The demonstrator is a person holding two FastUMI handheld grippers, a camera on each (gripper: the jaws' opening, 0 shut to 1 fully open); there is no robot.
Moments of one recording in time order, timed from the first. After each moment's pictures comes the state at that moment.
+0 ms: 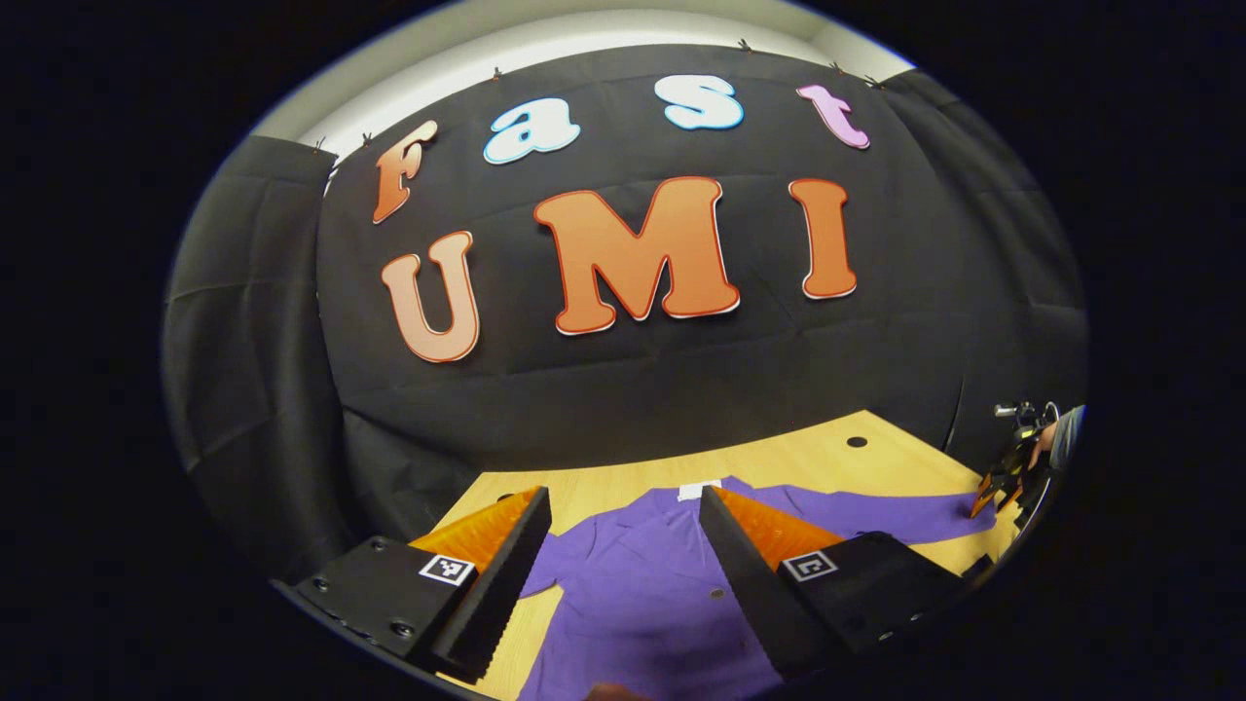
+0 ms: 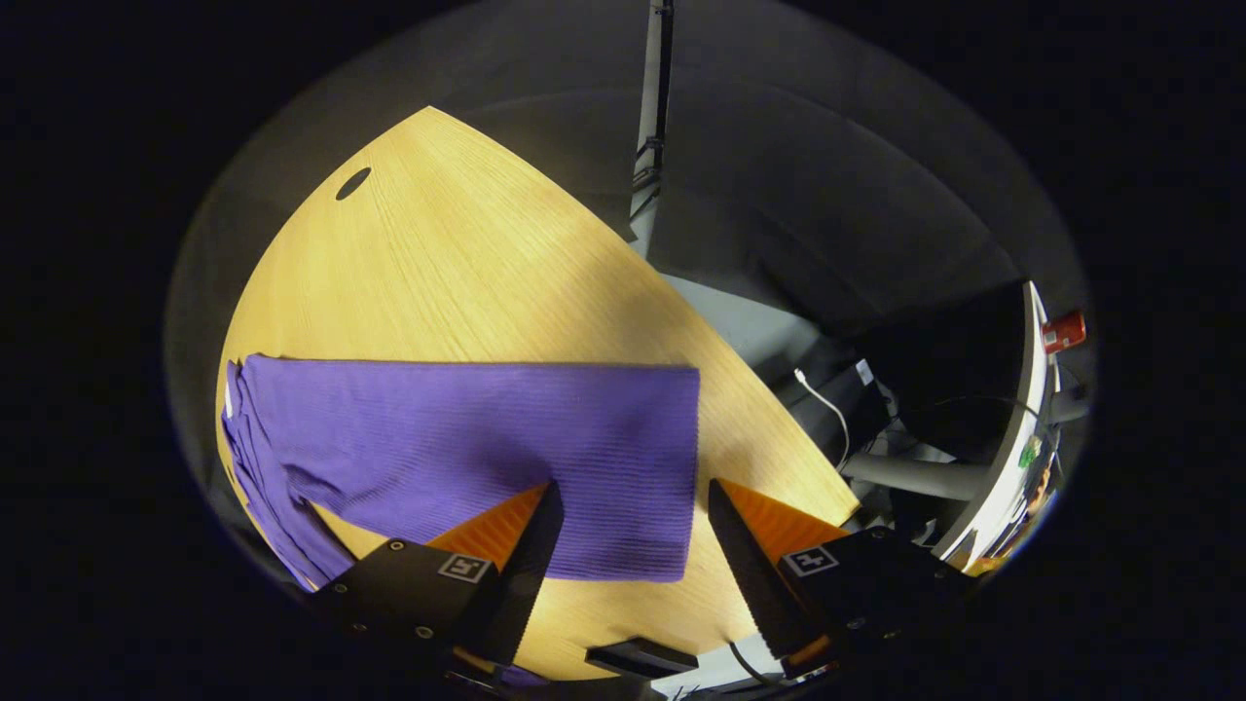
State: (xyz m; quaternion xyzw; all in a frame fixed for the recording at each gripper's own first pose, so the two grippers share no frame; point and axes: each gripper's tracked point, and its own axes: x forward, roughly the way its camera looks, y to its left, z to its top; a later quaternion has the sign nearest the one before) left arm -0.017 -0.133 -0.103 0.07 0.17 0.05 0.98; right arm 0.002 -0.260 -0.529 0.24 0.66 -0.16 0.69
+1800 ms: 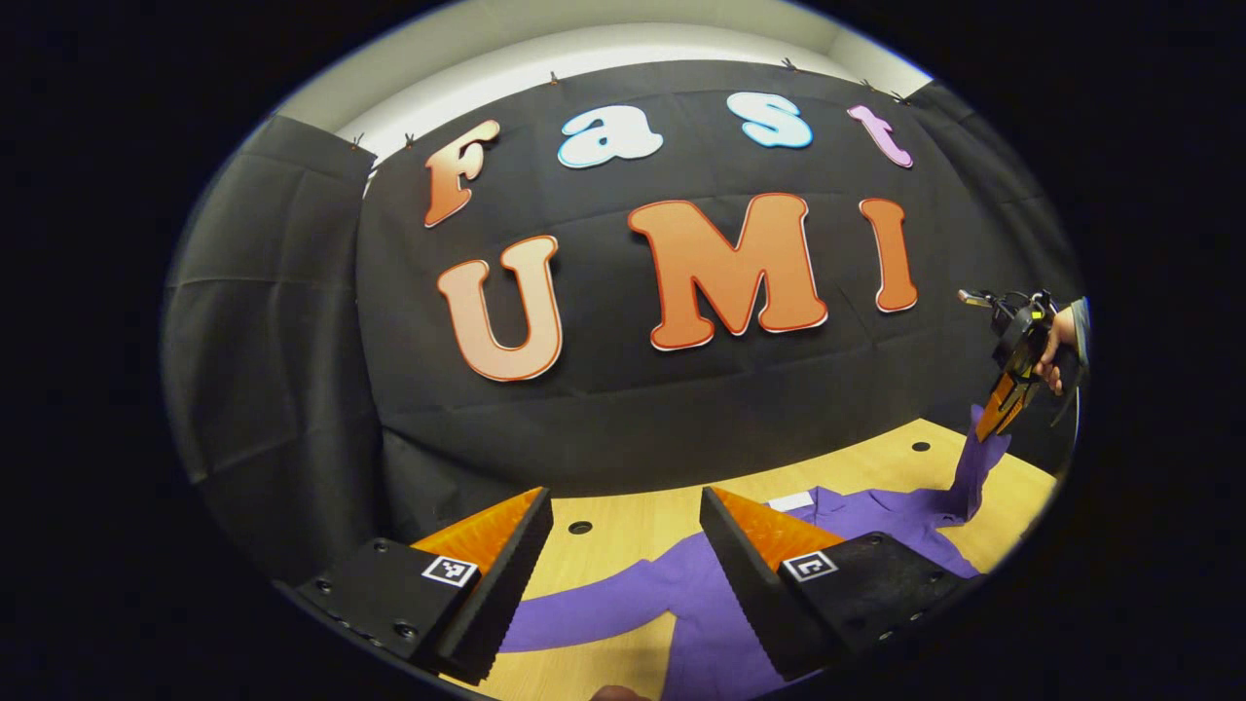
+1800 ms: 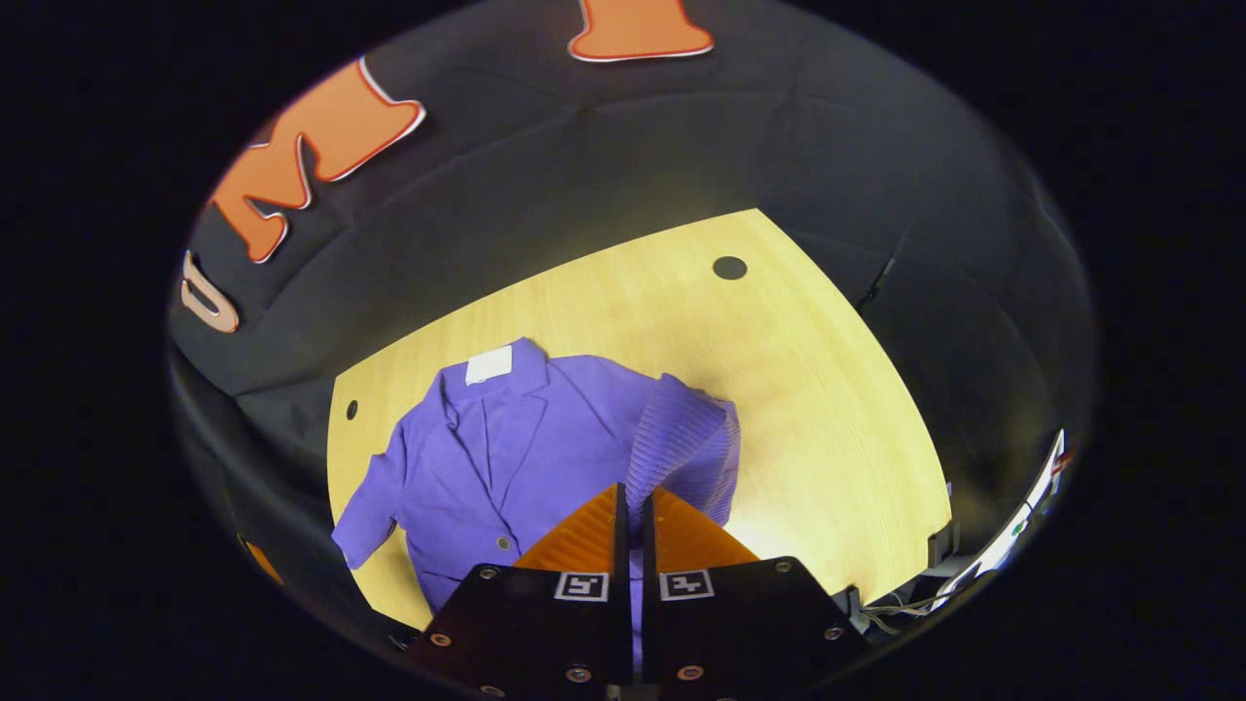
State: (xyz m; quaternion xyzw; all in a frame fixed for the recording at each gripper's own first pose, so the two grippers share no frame) left arm -0.004 0.054 -0.094 0.07 0.12 0.09 0.99; right arm 0.127 -0.015 -0.270 0.20 0.52 0.04 0.83
